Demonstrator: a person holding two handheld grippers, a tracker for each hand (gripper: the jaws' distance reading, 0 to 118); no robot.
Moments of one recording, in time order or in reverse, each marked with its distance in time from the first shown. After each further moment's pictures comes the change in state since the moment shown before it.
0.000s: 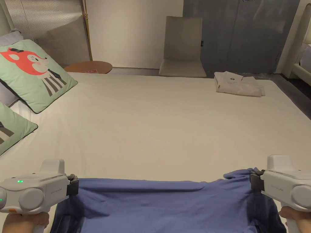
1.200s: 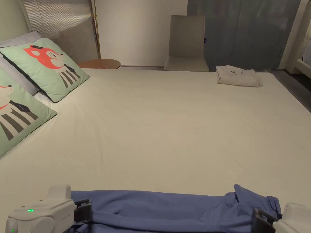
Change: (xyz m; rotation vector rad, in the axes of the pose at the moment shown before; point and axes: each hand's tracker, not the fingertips) left arm -0.002 -0.136 0.086 -0.024 0.049 0.068; right arm -0.037 -0.171 0.134 0.056 -0.091 -0.160
